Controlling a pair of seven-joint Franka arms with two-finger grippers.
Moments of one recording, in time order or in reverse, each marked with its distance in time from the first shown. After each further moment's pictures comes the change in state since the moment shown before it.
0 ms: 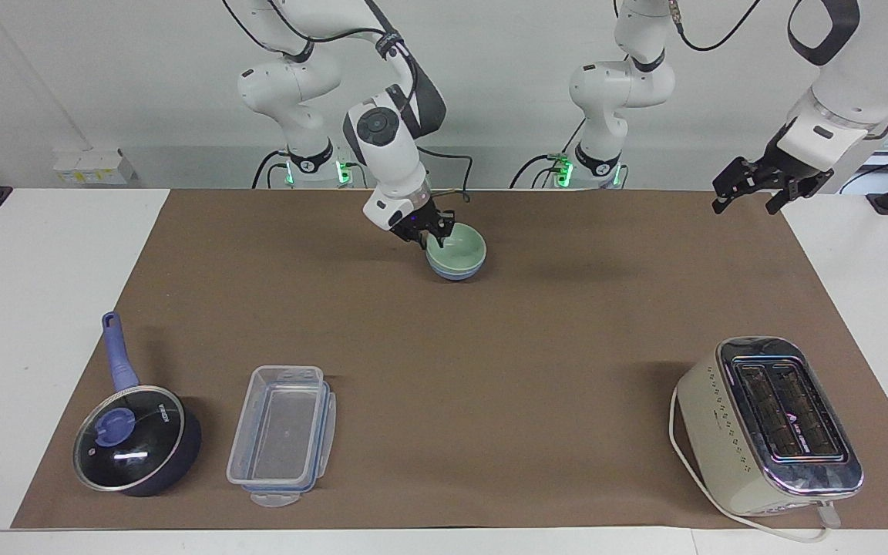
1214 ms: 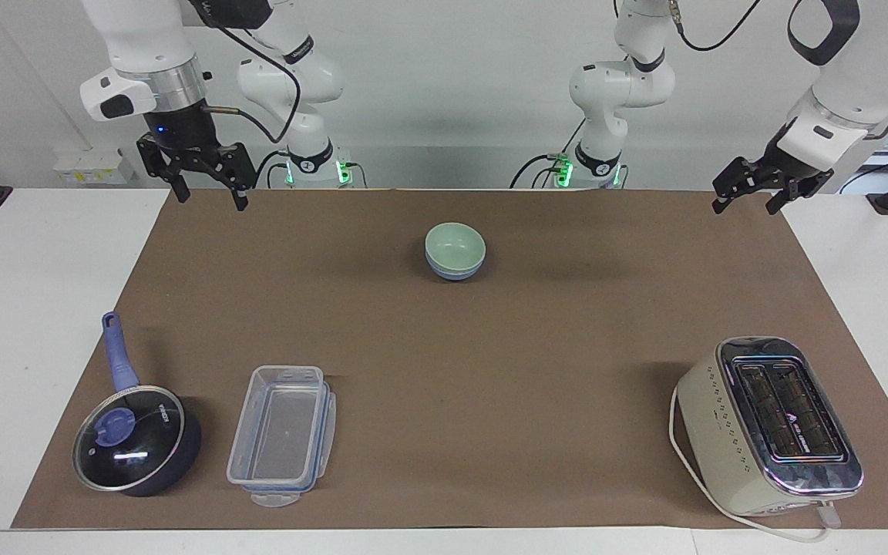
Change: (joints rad) left arm 0.000 0.000 0.000 0.000 0.000 0.000 0.000; right arm -0.379 0.084 -0.007 0.686 -0.334 -0.536 -0.148
